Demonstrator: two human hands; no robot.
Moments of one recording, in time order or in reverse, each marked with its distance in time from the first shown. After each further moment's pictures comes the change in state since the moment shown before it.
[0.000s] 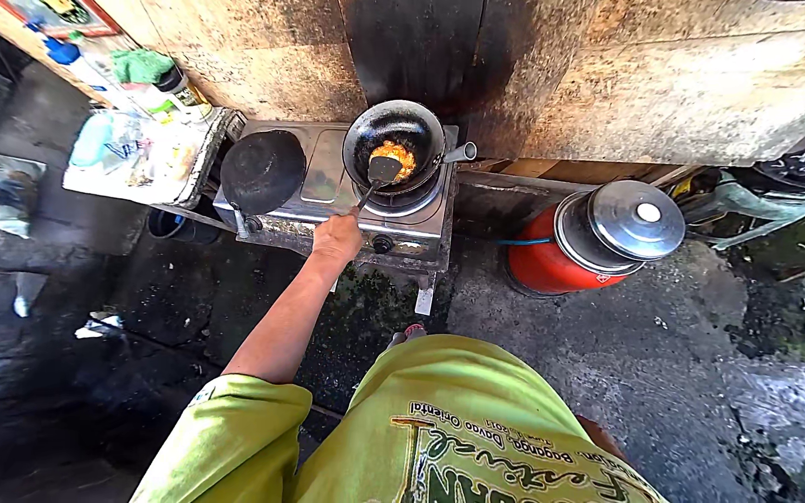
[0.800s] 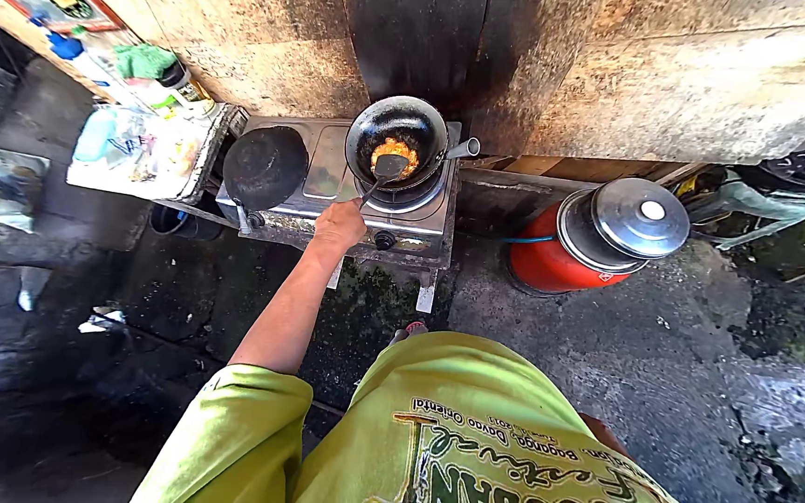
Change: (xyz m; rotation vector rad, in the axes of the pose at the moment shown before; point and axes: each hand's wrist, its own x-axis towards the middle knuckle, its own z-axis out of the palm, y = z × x) left_hand 0.004 0.000 -0.015 -0.106 -0.026 0.014; right_hand -0.024 -0.024 -0.011 -0.054 0.017 0.073
